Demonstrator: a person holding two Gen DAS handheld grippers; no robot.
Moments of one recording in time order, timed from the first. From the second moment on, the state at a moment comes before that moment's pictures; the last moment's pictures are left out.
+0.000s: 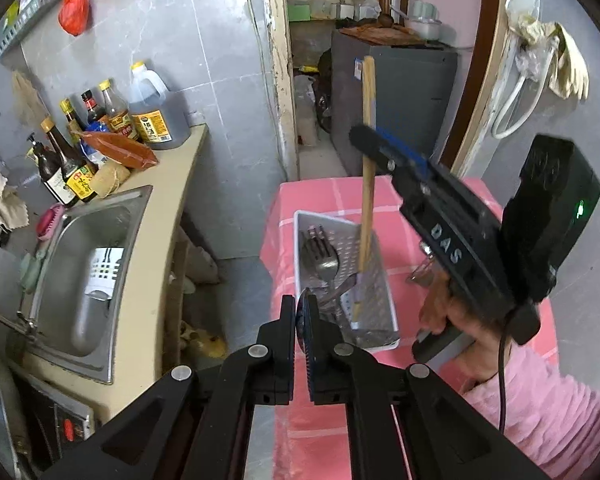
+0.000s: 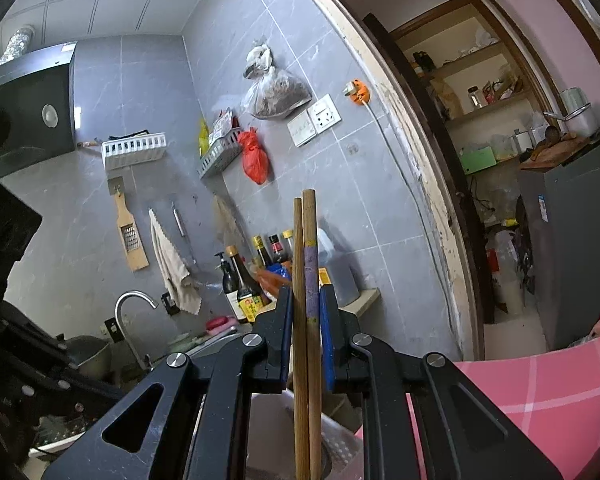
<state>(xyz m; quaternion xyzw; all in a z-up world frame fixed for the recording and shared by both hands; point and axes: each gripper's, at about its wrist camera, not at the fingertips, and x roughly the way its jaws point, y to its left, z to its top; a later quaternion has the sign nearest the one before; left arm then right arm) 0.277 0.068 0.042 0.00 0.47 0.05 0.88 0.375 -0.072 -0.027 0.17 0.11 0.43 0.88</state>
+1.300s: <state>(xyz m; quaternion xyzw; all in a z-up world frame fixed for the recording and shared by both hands) 0.186 -0.007 0.033 -0.13 0.17 0.05 0.98 0.237 -0.269 0.050 0.07 0.08 0.20 0.97</state>
